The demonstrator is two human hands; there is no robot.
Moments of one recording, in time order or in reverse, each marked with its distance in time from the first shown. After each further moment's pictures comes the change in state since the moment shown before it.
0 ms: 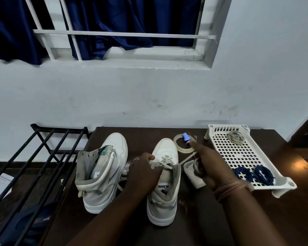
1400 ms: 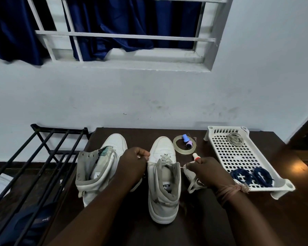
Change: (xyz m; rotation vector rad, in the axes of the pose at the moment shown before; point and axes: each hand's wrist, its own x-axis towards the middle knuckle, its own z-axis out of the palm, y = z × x) left_hand 0.020 -0.004 -0.029 -0.311 0.012 -0.083; right_hand 0.010 0.021 -0.018 -0.768 0.021 -0.164
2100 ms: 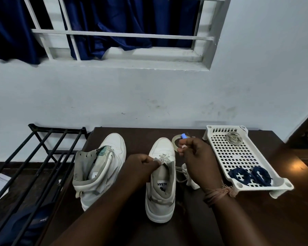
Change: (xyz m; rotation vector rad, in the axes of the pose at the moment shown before) left_hand -0.027 0.014 0.004 -0.087 -0.214 -0.072; right_hand -0.018 -0.037 0.017 0.351 0.220 -0.312
